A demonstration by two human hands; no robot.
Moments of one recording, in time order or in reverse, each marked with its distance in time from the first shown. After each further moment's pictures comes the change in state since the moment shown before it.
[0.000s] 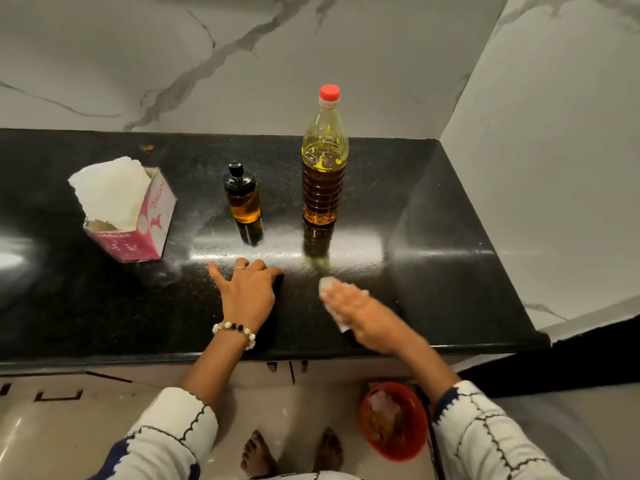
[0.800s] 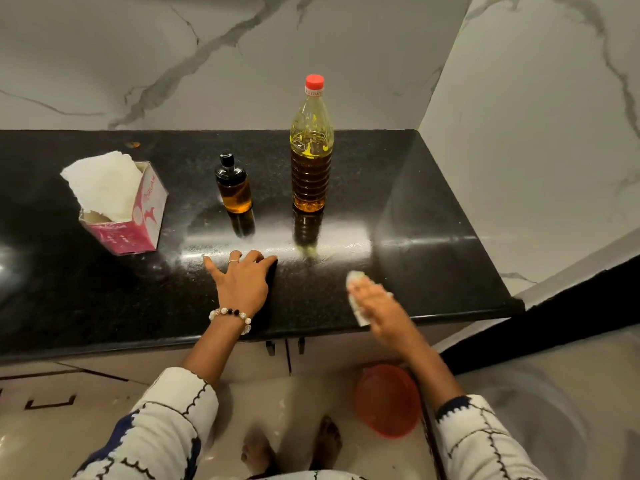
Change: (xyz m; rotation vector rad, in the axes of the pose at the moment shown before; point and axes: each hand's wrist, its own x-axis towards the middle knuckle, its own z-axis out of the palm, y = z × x) left_hand -0.015 -0.007 -0.004 0.010 -0.060 0.056; right_hand -0.058 -0.003 0.022 0.093 0.227 0.291
